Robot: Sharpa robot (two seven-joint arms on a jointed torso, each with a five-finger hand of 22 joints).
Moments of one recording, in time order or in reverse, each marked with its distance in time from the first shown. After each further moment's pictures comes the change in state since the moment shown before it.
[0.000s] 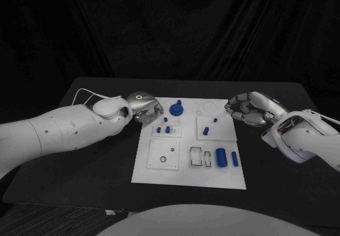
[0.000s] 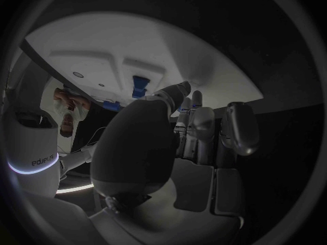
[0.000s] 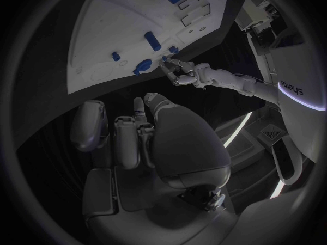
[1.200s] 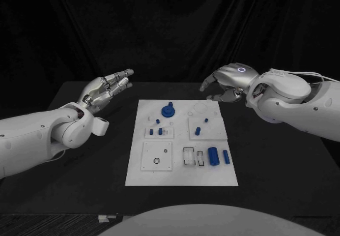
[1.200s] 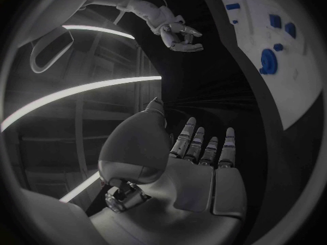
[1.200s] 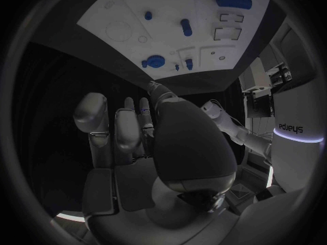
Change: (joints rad) left arm 0.019 -0.255 -0.001 0.234 1.493 0.291 0.475; left_hand -0.281 0.238 -0.614 0.248 0.101 -0.515 -0.007 -0.019 -0.184 -0.903 -0.045 -0.057 -0.140 -1.309 0.133 -1.230 -0.899 0.086 -1.314 0.159 -1.149 -0.856; right arm 0.181 0.150 0.001 -0.076 -0.519 0.245 -0.141; right_hand 0.051 -0.163 -0.010 0.010 -0.162 0.080 -0.099 -0.219 -0.071 -0.593 0.032 -1.422 -1.115 0.002 0.004 -0.186 -0.215 0.024 -0.016 -0.005 -0.199 0.000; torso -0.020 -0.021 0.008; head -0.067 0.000
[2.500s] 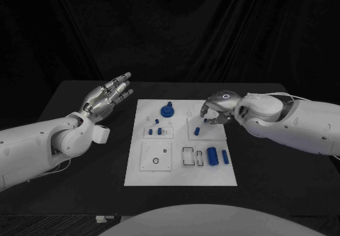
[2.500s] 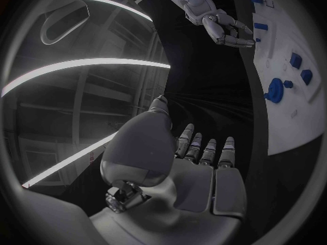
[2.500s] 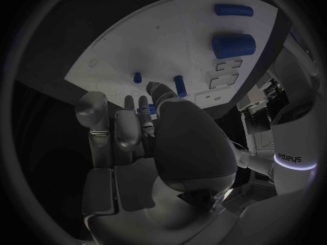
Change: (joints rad) left arm -0.039 -0.003 0.000 0.032 0.131 0.099 0.022; left_hand 0.112 0.019 -0.047 -0.001 0.112 -0.110 -0.036 -0.007 -0.008 -0.108 0.004 0.034 -0.009 -0.021 0.005 -0.019 -0.008 0.000 -0.072 -0.009 -0.031 -0.401; right arm -0.142 0.080 0.000 -0.124 -0.101 0.127 0.001; right_hand -0.001 0.014 -0.015 -0.015 0.150 0.083 0.036 -0.055 0.018 0.022 0.010 0.090 -0.002 -0.005 0.005 -0.001 0.009 0.000 -0.010 0.003 -0.042 0.000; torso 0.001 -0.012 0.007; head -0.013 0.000
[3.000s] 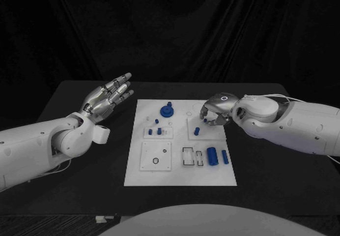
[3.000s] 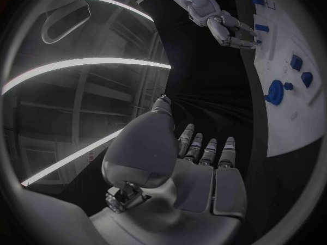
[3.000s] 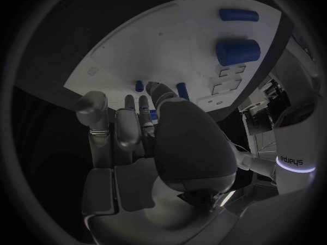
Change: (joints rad) left arm -0.002 0.006 0.000 -0.007 0.002 0.013 0.001; left_hand 0.048 0.012 0.003 -0.003 0.043 -0.003 0.003 0.000 0.000 -0.004 0.016 0.005 0.000 0.002 0.016 0.000 0.000 0.000 0.000 0.014 0.000 0.006; right arm -0.019 0.026 0.000 -0.044 -0.001 0.009 0.004; right_hand 0.000 0.000 0.007 -0.007 -0.014 0.011 0.003 -0.004 0.009 0.017 -0.005 0.016 0.000 0.000 0.000 0.000 -0.010 0.000 0.000 0.000 -0.011 0.000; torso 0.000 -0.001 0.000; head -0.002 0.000
